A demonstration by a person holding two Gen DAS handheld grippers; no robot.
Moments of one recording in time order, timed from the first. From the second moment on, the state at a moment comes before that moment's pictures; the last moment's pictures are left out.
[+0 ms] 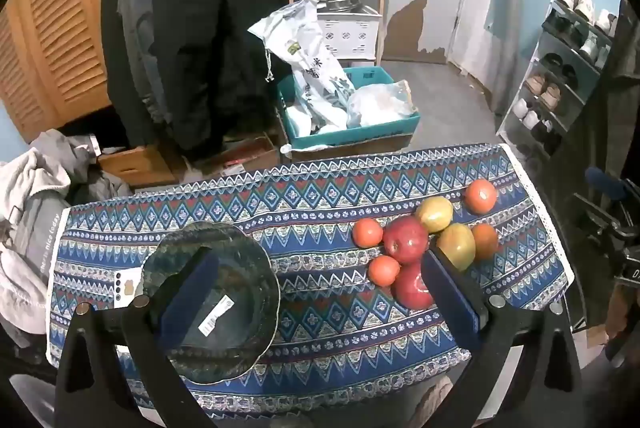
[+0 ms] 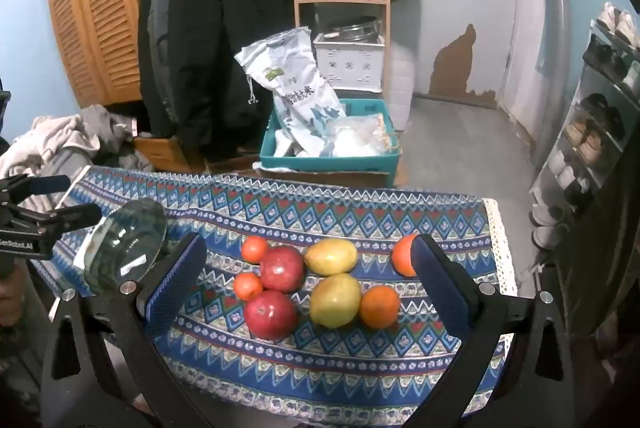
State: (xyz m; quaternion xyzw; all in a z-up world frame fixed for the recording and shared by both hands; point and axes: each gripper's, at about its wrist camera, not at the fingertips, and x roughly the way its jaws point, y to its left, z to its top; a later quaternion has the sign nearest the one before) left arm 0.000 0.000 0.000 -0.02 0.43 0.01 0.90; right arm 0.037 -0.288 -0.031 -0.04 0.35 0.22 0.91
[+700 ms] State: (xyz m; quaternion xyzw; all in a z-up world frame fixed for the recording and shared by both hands) left arm -0.003 0.003 -0.001 -0.01 0.43 0.01 0.90; right arm 0.033 -0.283 -0.029 -0.05 0.35 0.21 0.91
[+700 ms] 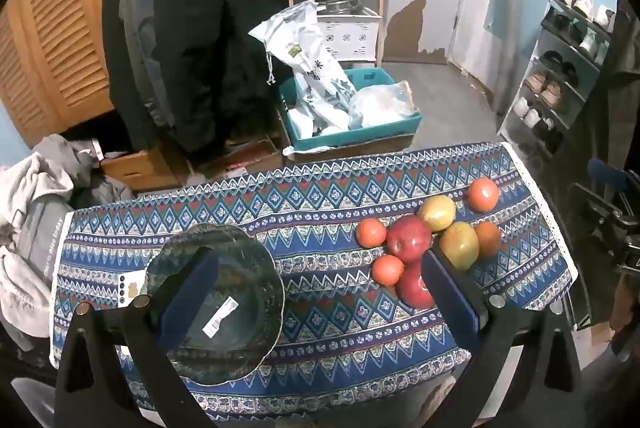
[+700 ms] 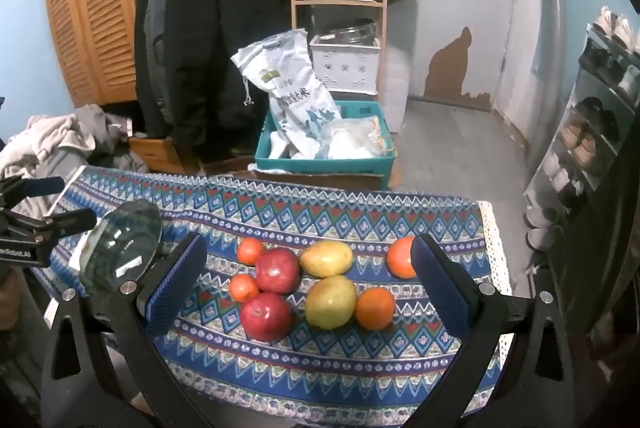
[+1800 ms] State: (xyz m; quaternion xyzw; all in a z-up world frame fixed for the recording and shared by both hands) left arm -0.007 0.005 -0.005 -0.03 0.44 0.01 0.90; right arm 0.027 -0.276 -0.028 -0.07 0.32 0.21 0.92
